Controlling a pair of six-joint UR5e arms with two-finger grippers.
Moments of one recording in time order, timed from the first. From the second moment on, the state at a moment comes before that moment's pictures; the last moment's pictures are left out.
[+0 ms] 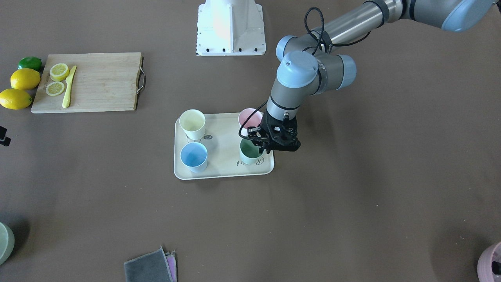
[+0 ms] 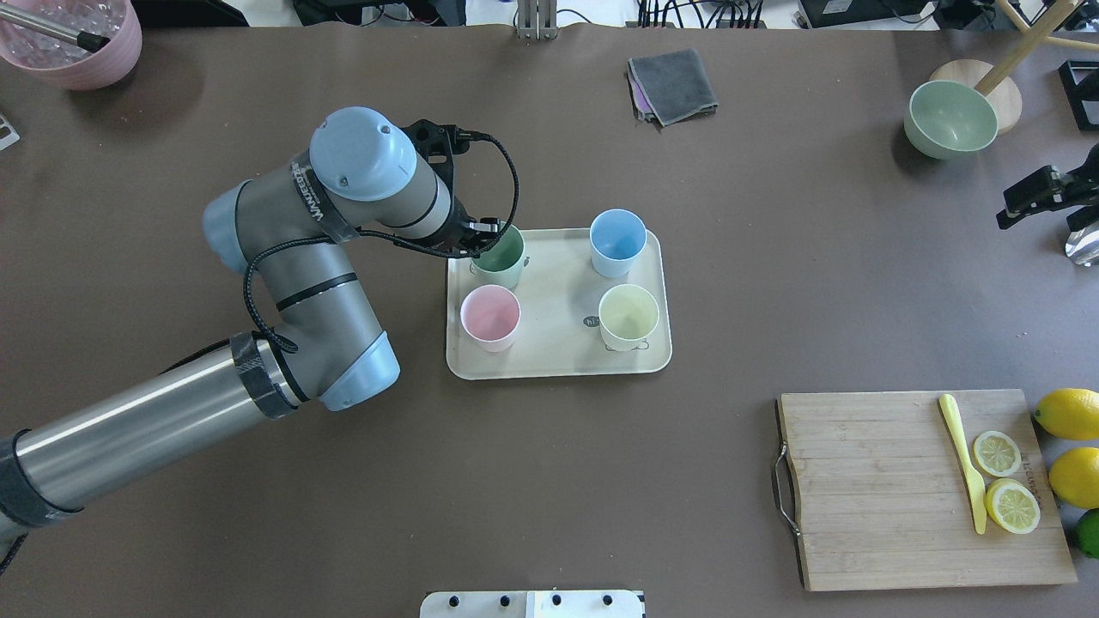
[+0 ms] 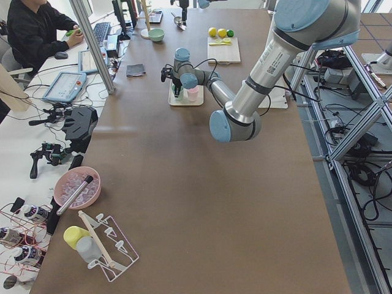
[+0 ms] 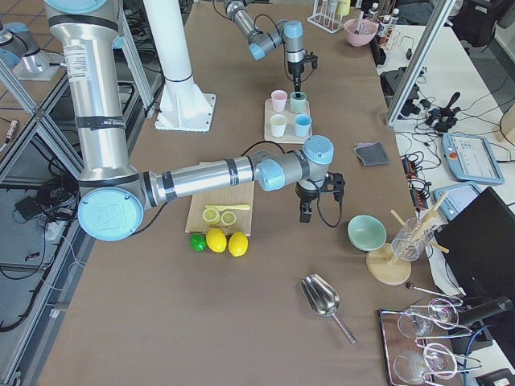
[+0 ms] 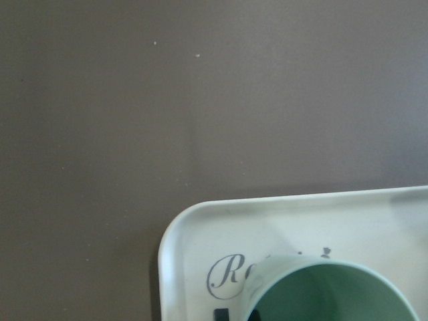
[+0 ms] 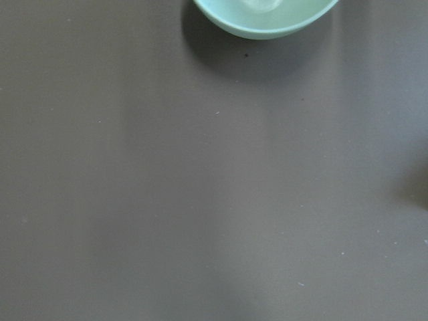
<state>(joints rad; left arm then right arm) -0.66 -2.29 -1.46 -1.91 -1.91 -1.15 1.28 -1.48 1.68 -1.44 2.32 0.48</state>
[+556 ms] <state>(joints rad) -0.98 -2.12 -1.64 -1.85 -2.16 -0.86 1.39 -1.55 1.66 -1.29 2.30 0.47</state>
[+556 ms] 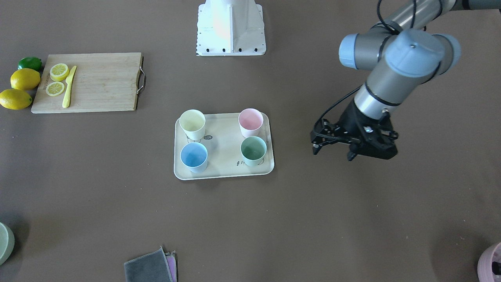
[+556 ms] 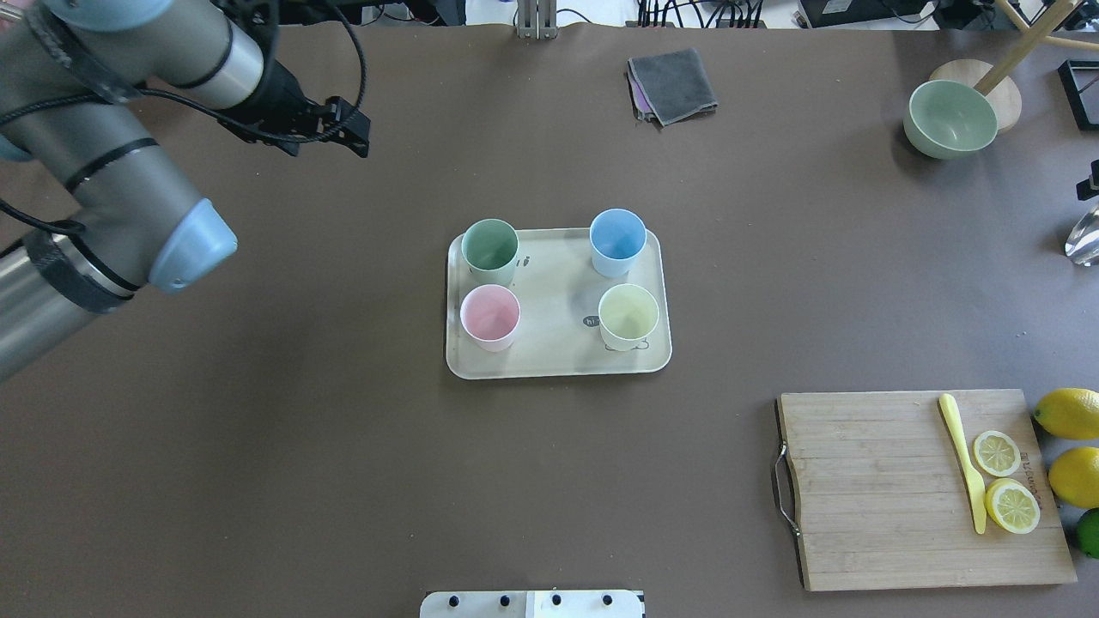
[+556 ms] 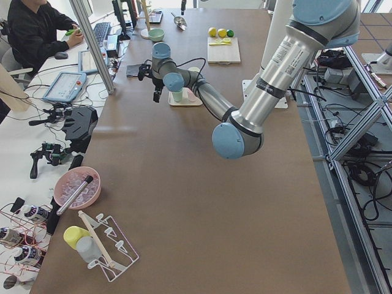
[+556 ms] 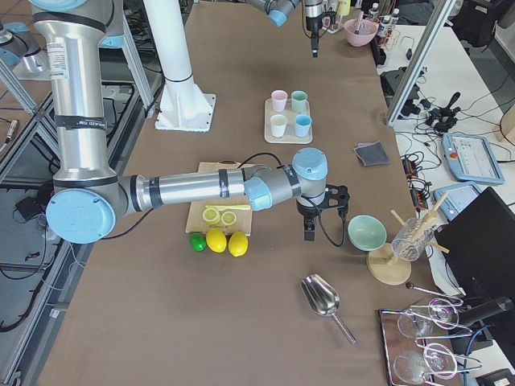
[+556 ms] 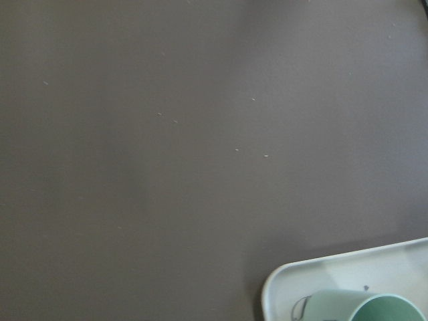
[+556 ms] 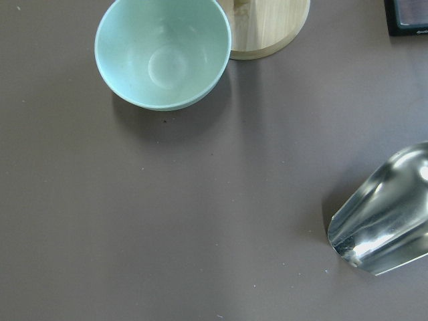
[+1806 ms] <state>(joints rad) -1.41 -1.65 -1.65 -1.92 -2.25 -0.40 1.52 -1.62 1.55 -1.29 2.32 0.44</state>
